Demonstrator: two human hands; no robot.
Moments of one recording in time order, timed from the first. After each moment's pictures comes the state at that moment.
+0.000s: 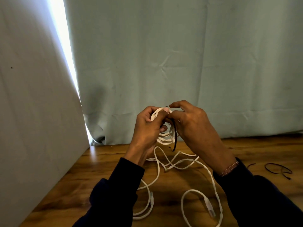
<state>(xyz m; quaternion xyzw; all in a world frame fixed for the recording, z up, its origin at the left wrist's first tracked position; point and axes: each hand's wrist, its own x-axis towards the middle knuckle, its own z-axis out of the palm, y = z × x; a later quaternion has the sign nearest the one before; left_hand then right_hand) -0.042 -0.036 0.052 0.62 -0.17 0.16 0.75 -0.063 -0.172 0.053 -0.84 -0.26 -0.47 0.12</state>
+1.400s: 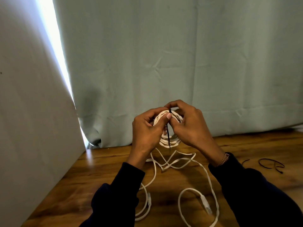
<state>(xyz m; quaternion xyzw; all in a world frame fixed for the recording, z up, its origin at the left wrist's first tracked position) -0.044 -0.043 0.041 0.70 -0.21 0.30 0.61 -0.050 -0.176 0.052 -0.83 -0.16 -0.37 0.40</state>
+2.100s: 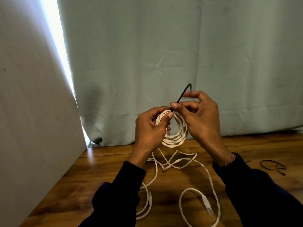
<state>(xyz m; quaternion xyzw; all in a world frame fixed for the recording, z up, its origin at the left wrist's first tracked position) -0.047 -0.042 0.045 0.72 -0.22 0.28 0.60 -0.061 -0.179 0.063 -0.70 -0.14 -0.43 0.56</state>
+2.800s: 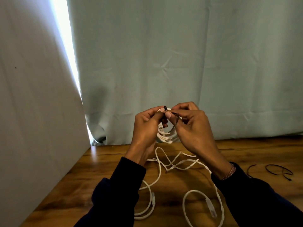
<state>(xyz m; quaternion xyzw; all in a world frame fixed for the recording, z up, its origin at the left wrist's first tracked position) -0.034 -0.029 0.050 0.60 -0.14 0.17 0.77 -0.068 -0.153 0.053 -0.78 -0.16 -0.36 0.49</state>
